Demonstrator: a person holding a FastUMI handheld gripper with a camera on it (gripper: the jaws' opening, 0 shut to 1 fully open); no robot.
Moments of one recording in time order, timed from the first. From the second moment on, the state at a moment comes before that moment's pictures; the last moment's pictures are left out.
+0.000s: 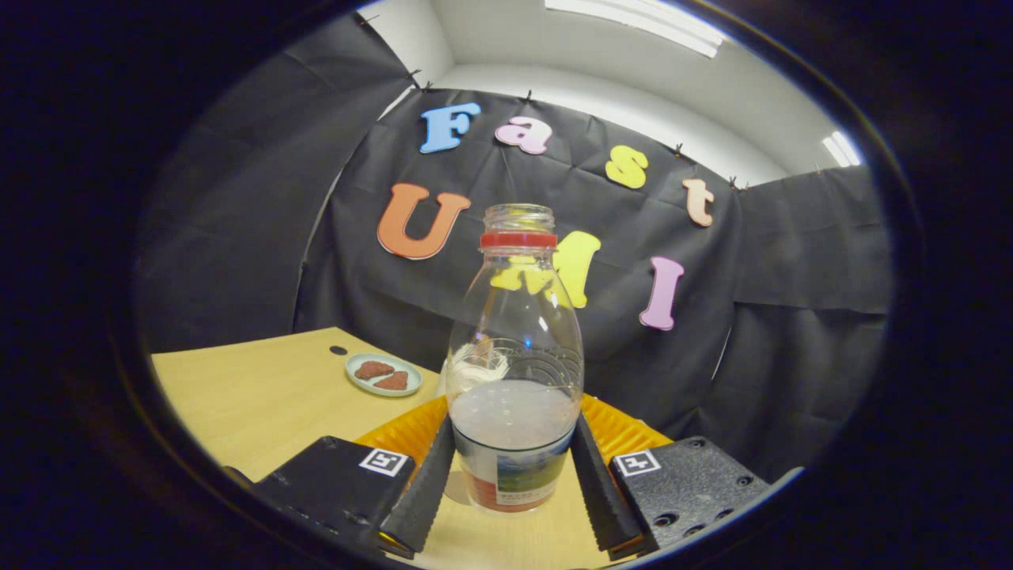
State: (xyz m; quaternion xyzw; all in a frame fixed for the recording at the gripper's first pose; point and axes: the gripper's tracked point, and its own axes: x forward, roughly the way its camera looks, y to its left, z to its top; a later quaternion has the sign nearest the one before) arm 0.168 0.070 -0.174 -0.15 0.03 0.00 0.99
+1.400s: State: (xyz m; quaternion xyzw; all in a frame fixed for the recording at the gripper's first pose) arm 0.285 0.057 -0.306 -0.02 0.14 0.02 0.99
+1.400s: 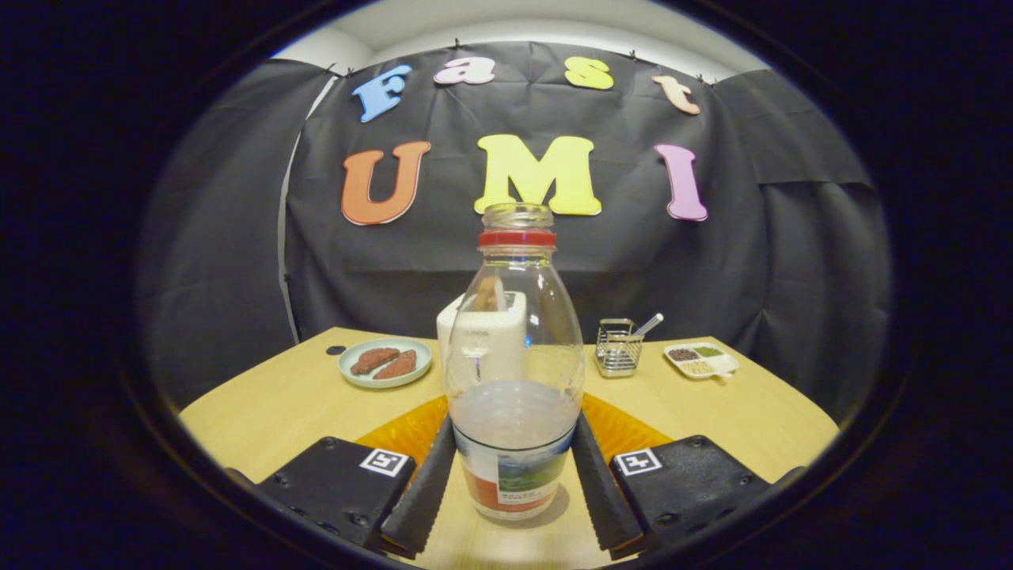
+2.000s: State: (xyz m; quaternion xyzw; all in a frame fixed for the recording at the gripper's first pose) arm 0.302 0.039 -0.349 -0.03 0.14 0.01 0.99
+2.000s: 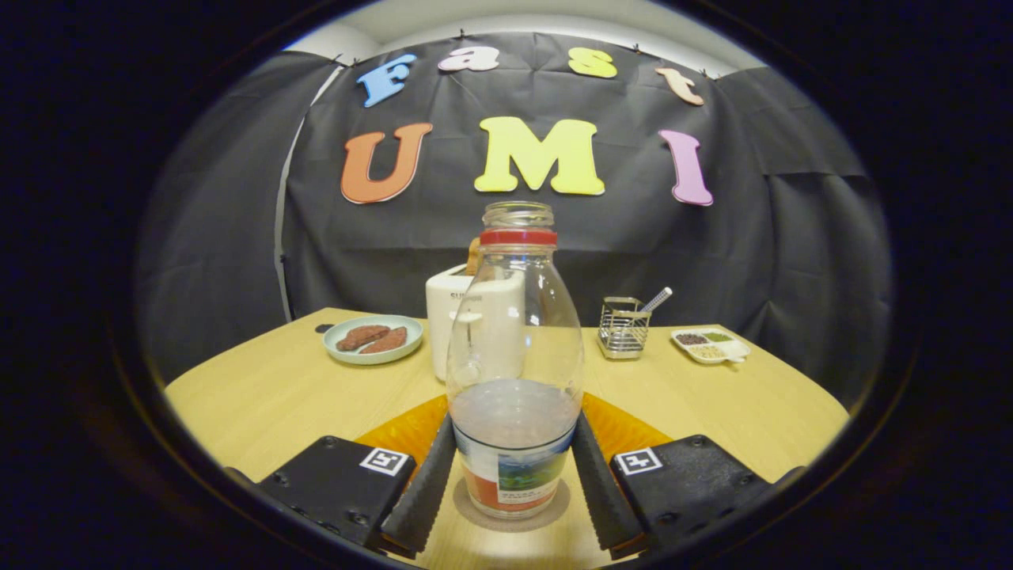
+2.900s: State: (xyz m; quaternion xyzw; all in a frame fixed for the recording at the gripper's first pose) arm 0.294 0.037 -0.358 -0.01 0.14 0.01 0.99
